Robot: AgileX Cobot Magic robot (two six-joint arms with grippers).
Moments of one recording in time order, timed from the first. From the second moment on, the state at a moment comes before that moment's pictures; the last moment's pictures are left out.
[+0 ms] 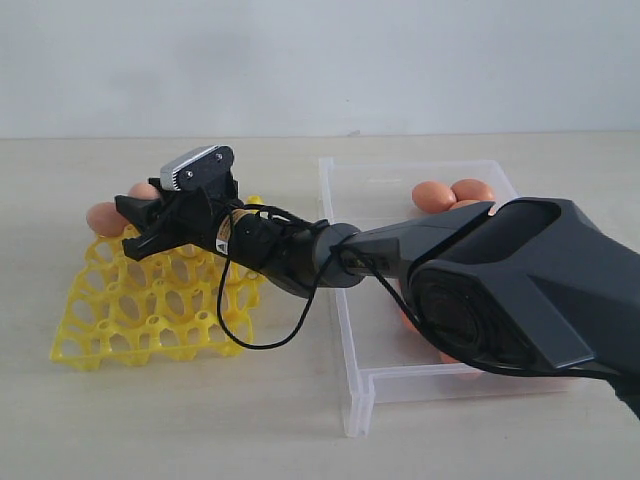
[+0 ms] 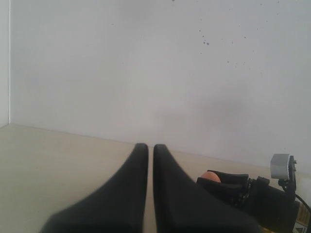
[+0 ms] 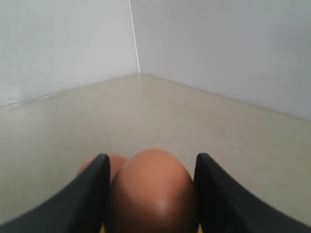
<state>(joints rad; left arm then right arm) 0.18 0.00 0.00 1.45 -0.05 -1.59 0.57 2.72 -1.96 -0.49 -0.77 0.50</state>
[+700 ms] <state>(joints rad) 0.18 0.00 0.00 1.45 -0.05 -1.58 0.57 2.72 -1.96 -0.46 -0.73 0.51</state>
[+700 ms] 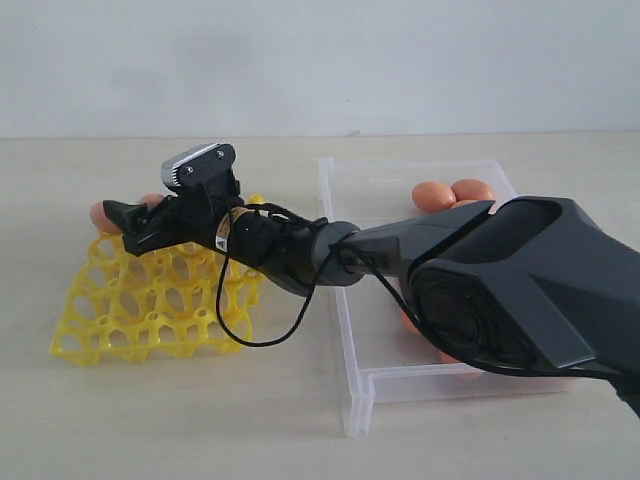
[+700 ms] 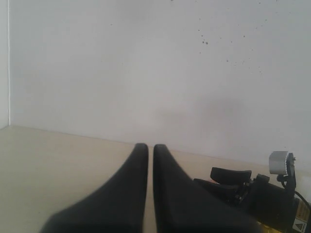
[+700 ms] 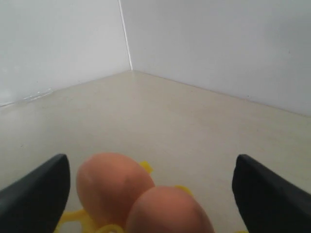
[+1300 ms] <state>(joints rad) 0.18 0.00 0.00 1.45 -0.05 -1.58 0.57 2.55 -1.95 -0.64 -0.74 0.68</state>
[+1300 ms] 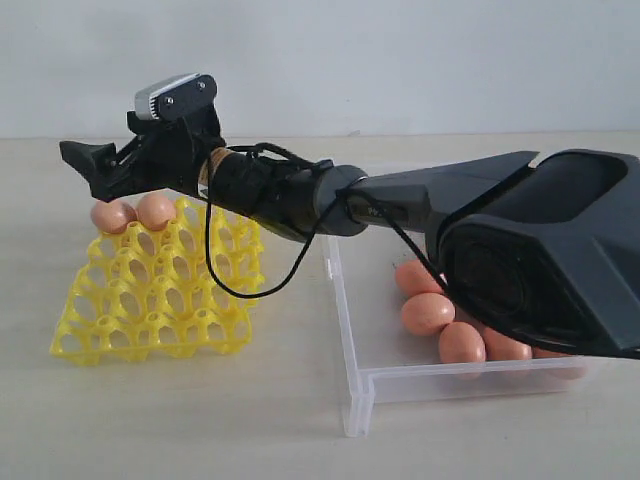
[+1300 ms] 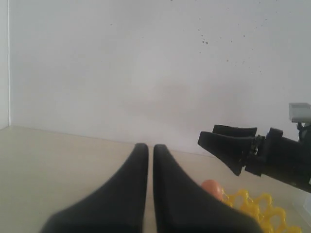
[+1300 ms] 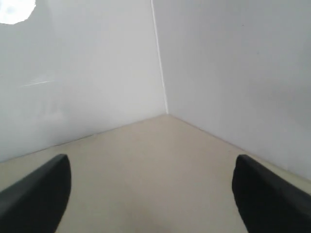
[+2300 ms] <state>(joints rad) 0.18 0.00 0.00 1.45 -0.05 -1.58 0.51 2.09 -1.48 -1.75 -0.83 1.61</state>
